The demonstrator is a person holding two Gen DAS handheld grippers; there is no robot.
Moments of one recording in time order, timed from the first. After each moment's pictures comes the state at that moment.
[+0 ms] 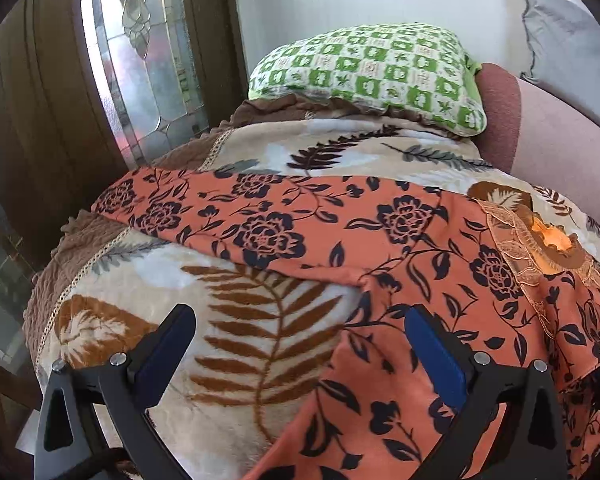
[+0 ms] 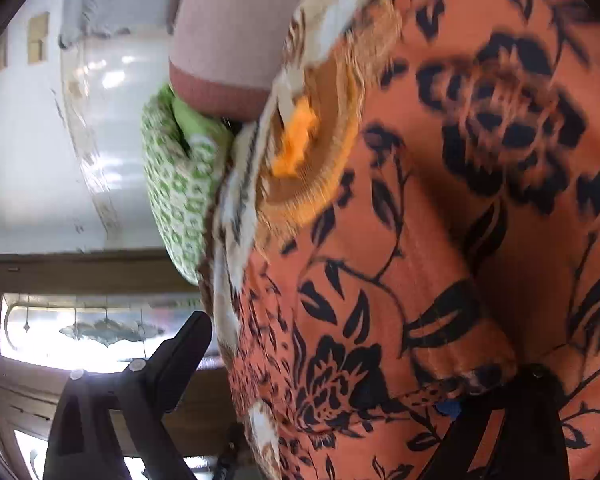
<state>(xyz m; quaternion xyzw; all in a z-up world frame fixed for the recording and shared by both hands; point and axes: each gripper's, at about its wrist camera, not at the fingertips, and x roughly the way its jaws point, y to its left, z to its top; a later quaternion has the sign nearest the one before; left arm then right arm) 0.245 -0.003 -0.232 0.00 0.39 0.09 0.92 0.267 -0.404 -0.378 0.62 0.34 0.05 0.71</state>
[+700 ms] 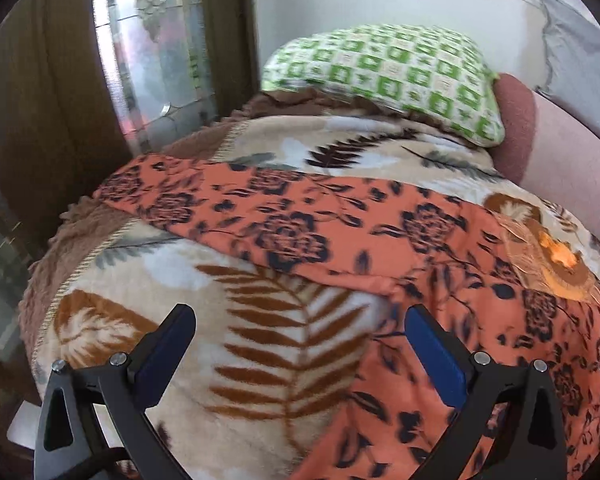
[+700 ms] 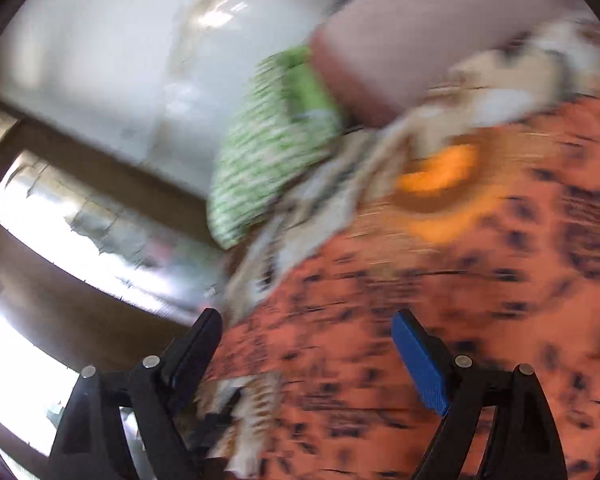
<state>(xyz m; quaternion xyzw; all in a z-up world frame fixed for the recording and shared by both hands) 0.254 0.014 -0.233 -0.03 0.40 0.08 0.91 0.230 -0.360 -0.291 0.45 0.30 0.10 0.83</state>
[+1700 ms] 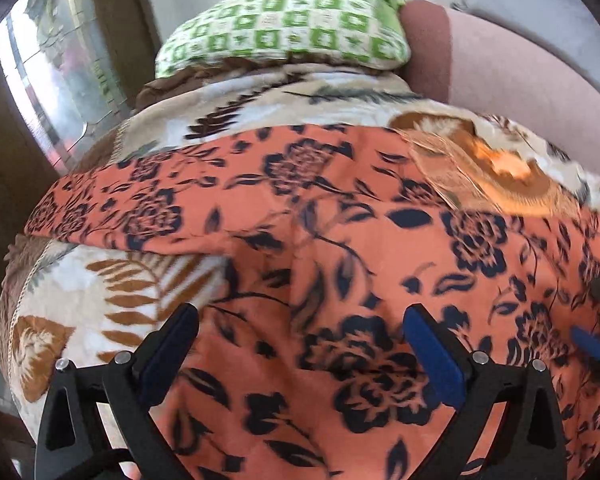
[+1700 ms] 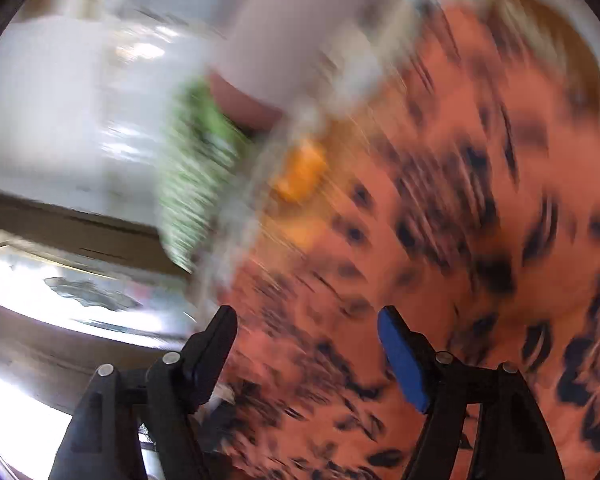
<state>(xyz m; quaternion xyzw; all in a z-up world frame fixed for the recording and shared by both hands) 0.265 -0.072 -0.264 0.04 0.45 -0.01 0.89 0.239 -0.417 -0.385 0.53 0.39 0.04 0.75</state>
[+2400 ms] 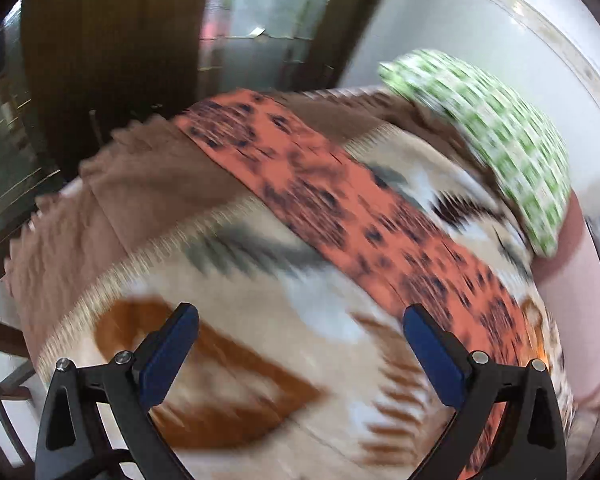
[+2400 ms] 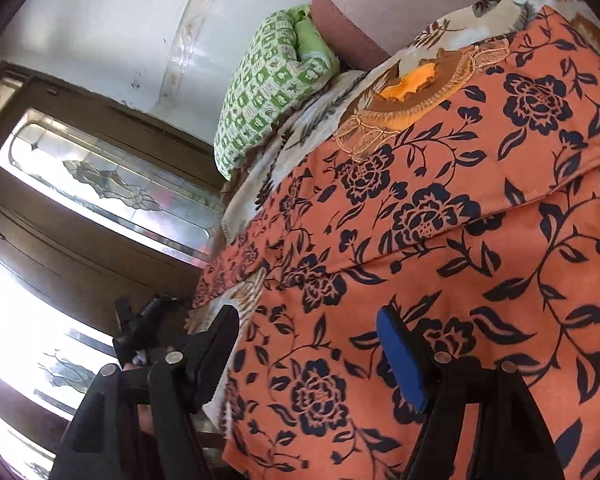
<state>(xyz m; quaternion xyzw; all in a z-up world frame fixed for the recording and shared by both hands) 0.282 0.220 -0.239 -0.25 0.45 0.12 0.85 0.169 -0.301 -0.329 0.41 0.35 0.16 0.83</state>
